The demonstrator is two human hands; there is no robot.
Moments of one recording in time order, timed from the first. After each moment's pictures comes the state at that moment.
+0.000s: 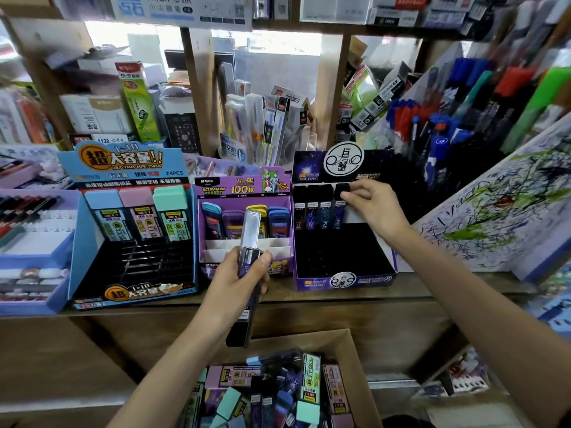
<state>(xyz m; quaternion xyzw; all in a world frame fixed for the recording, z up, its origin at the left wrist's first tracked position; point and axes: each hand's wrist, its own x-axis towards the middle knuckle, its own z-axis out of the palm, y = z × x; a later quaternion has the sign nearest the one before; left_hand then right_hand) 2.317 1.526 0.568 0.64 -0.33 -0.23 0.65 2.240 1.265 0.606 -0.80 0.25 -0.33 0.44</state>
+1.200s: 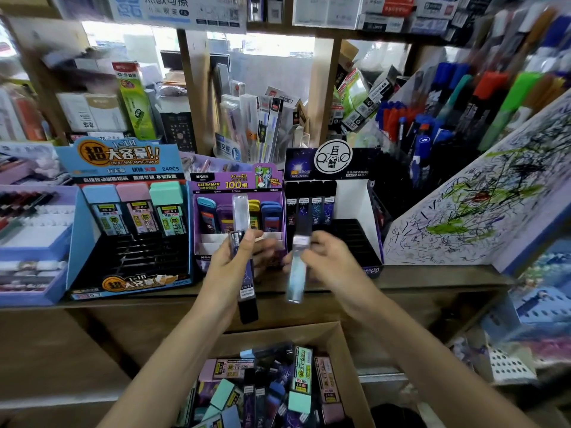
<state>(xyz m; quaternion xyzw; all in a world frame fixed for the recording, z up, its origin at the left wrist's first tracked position) 2.307 1.515 0.575 0.55 -0.23 -0.28 0.75 2.198 1.400 0.597 -0.70 0.22 -0.18 0.65</state>
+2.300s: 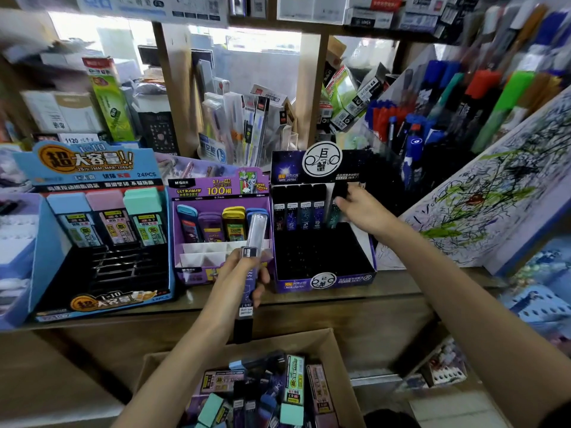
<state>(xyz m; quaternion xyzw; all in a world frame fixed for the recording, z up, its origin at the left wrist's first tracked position) 2.311 1.495 0.557 0.58 -0.25 -0.34 0.70 2.228 1.260 0.623 -0.84 0.33 -0.15 0.40</state>
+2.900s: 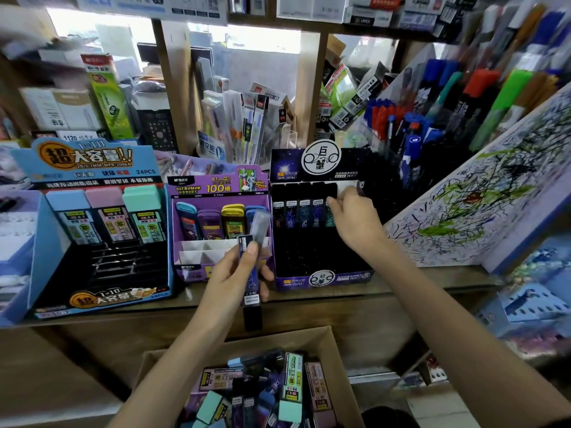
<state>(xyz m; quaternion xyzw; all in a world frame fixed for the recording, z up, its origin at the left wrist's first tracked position) 2.307 1.503 0.557 0.57 -0.31 -0.29 0.70 2.226 1.292 0.611 -0.87 0.38 -0.26 0.17</state>
